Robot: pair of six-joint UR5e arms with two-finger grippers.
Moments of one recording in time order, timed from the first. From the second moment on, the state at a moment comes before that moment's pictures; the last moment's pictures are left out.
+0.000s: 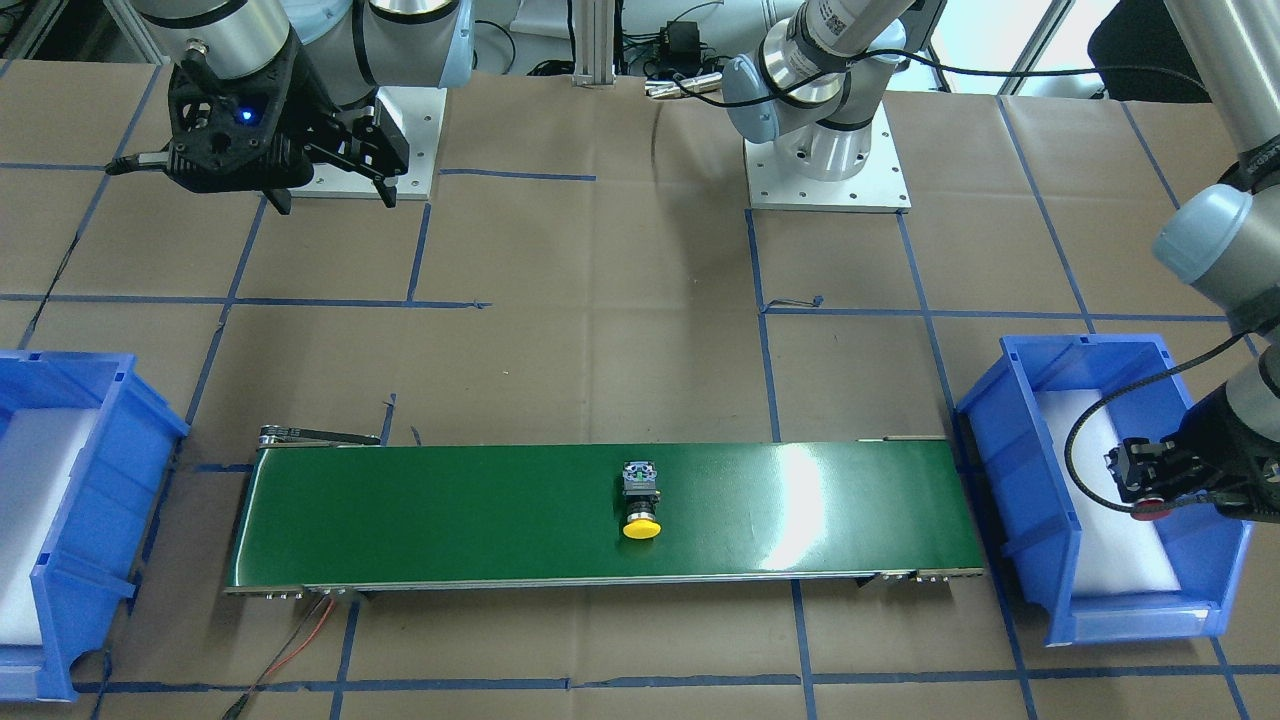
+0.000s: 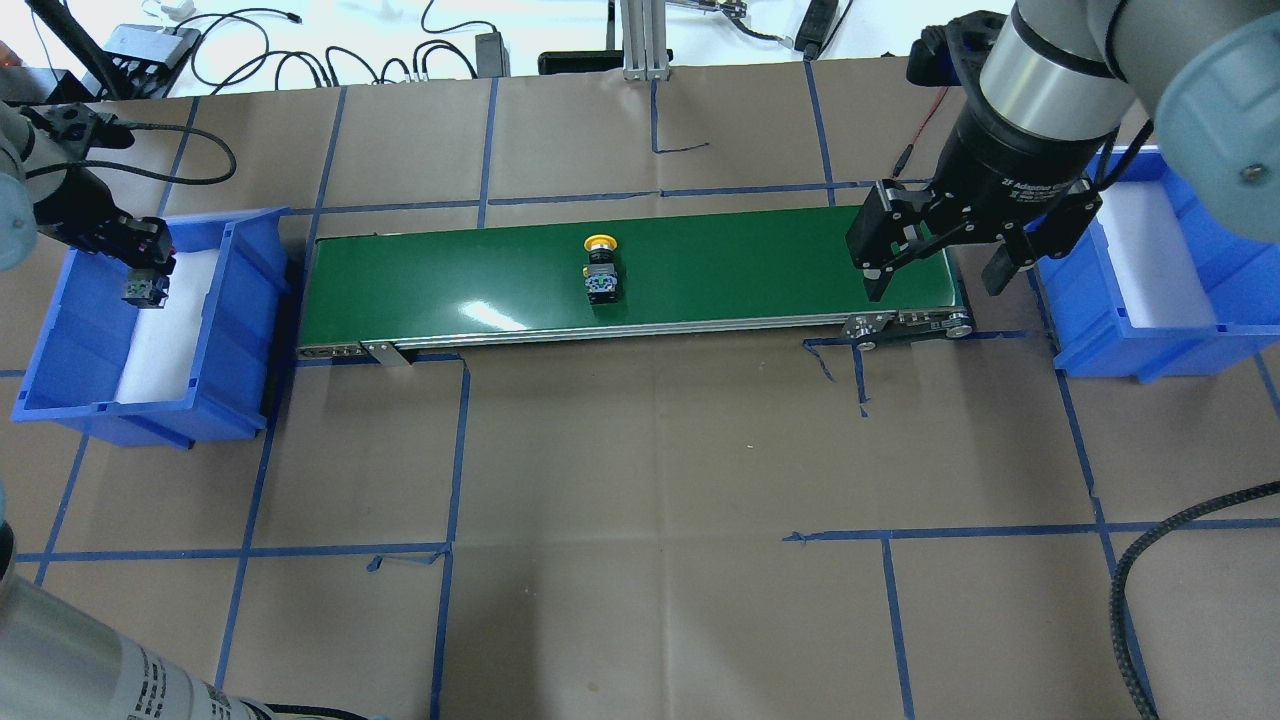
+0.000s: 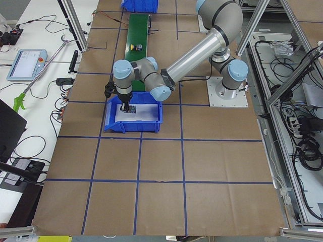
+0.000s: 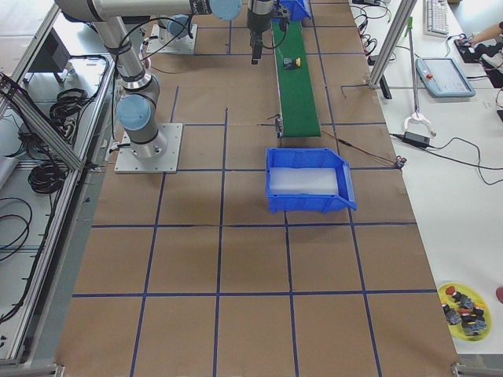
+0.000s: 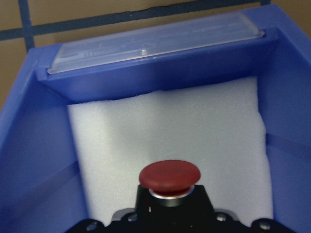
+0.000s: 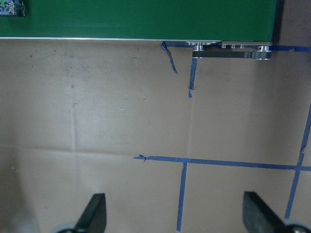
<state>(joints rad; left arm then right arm) -1.04 -1.98 -1.57 -1.07 1.57 0.66 1.59 -1.64 1.61 -1.45 -1.50 -0.04</state>
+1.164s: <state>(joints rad) -1.17 -1.89 -1.45 -1.33 1.59 0.46 1.59 -1.61 1.61 -1.46 -1.51 -0.04</state>
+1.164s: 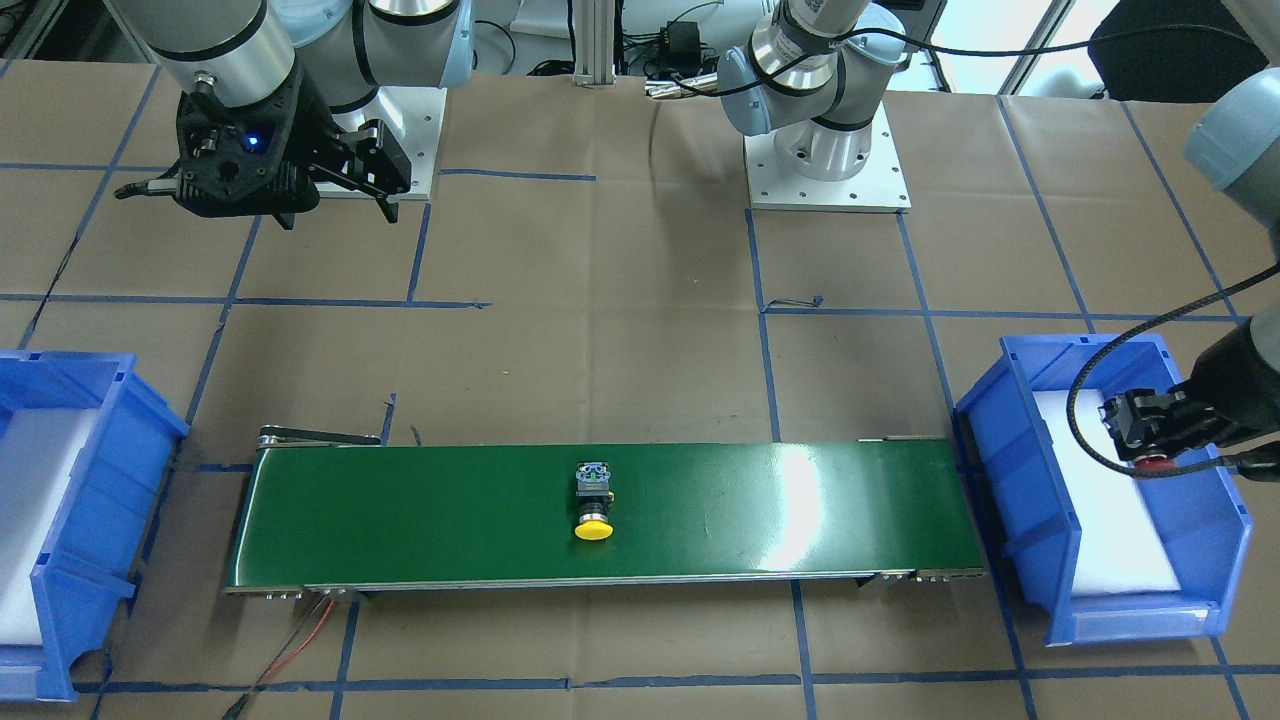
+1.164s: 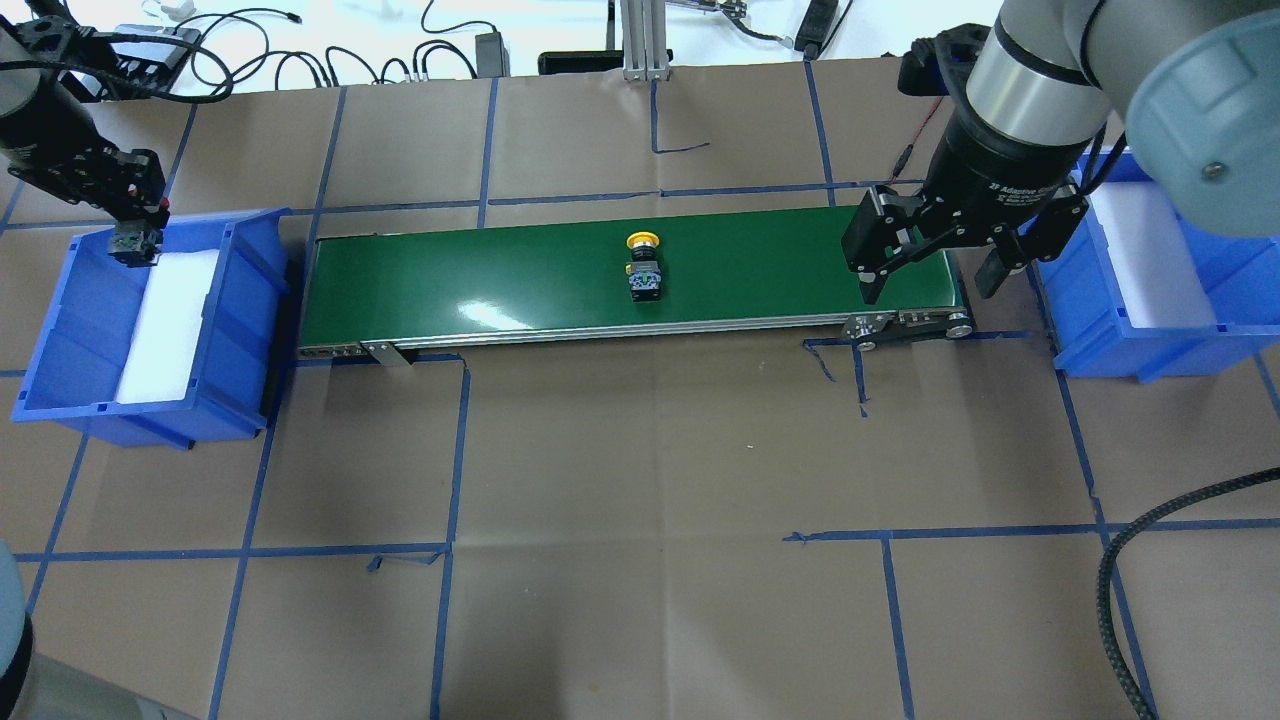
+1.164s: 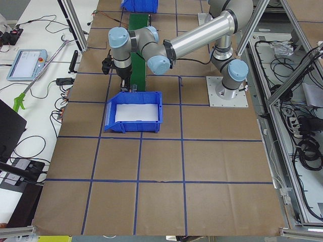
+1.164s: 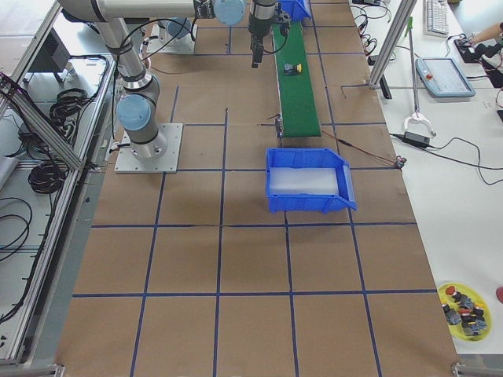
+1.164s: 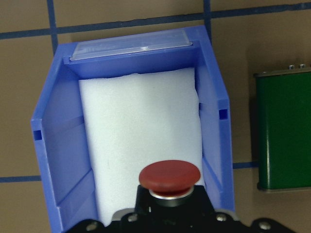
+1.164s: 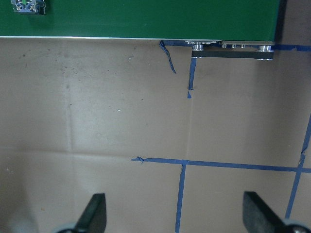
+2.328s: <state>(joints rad) -1.41 -1.91 -1.62 -1.15 1.59 0.17 1.60 -1.51 1.62 -1.68 -1.49 -0.04</state>
